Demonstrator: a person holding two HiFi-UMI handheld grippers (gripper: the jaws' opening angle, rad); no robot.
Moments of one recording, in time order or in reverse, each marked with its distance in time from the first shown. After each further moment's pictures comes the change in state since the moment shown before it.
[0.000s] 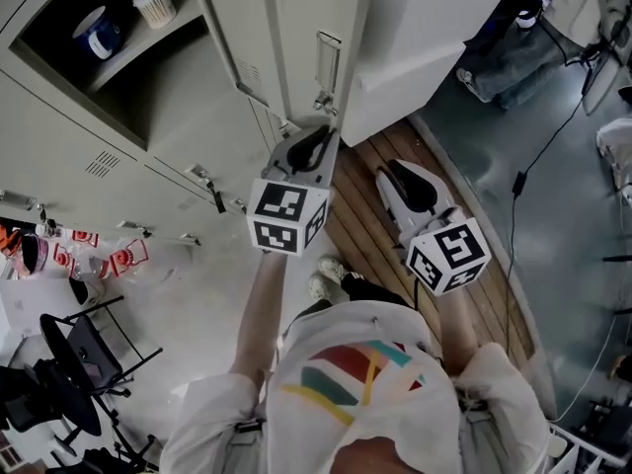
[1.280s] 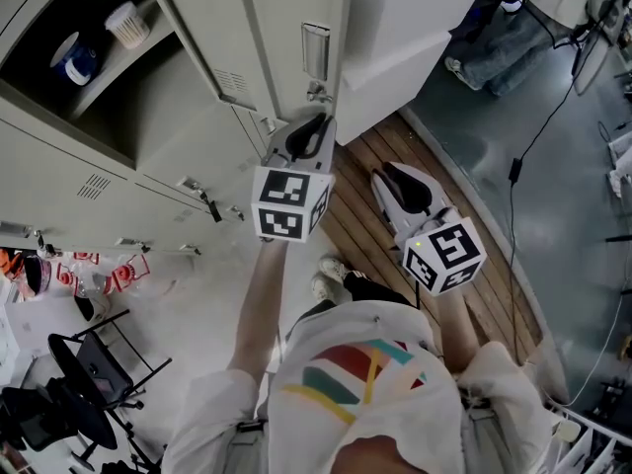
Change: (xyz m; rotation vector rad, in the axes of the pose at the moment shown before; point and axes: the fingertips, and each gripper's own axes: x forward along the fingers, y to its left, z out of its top) left arm 0.039 -0.001 0.006 0.061 0.023 -0.011; right arm -0.003 -0.015 -0.010 0.018 0.021 -0.040
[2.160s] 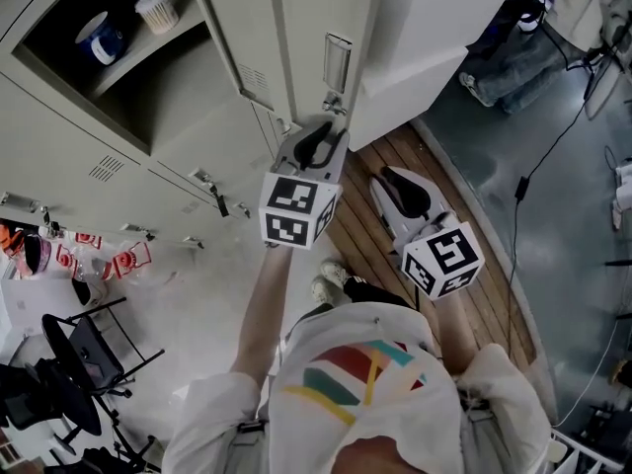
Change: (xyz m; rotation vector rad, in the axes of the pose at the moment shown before) left arm -0.019 0.003 -0.008 -0.030 0.003 0.012; right arm 0.011 0.024 0.007 -0.041 -0.006 0.078
